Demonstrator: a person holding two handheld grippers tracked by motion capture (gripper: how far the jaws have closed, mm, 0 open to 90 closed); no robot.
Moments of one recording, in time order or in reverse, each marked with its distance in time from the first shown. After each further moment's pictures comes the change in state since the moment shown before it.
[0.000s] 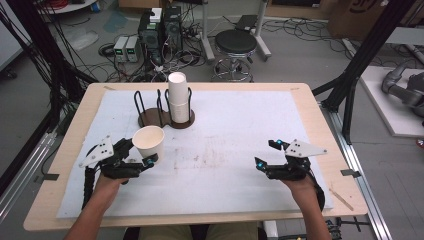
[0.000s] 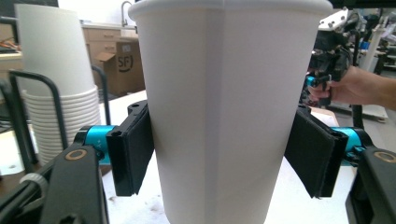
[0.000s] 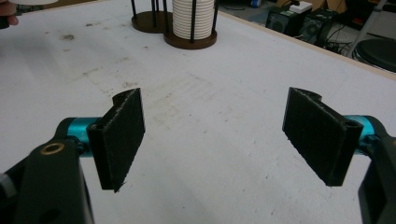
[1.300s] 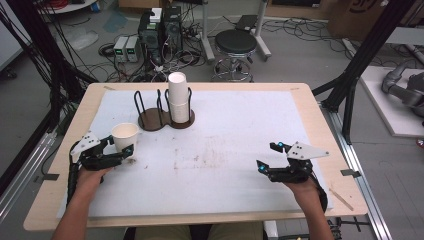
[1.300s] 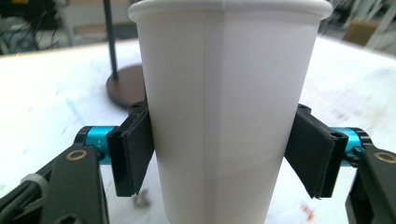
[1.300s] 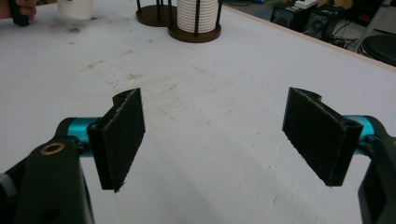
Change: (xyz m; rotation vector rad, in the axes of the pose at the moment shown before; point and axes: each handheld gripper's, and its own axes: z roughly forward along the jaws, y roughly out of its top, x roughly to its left) left arm 0.060 -0.030 -0.045 0.299 0.387 -0.088; right arm 0.000 -0.005 -0.006 0.015 0.016 0.001
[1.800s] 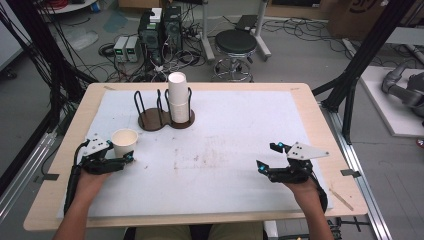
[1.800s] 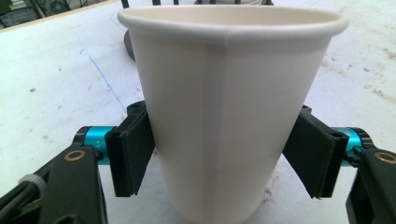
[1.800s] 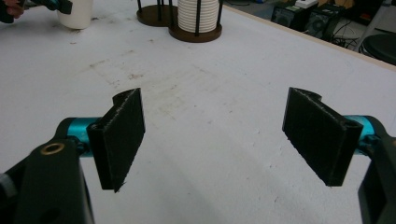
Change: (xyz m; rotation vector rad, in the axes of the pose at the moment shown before) left arm -0.018 0.005 -0.006 0.184 0.117 0.058; right arm 0.001 0.000 0.000 -0.003 0.001 -0.004
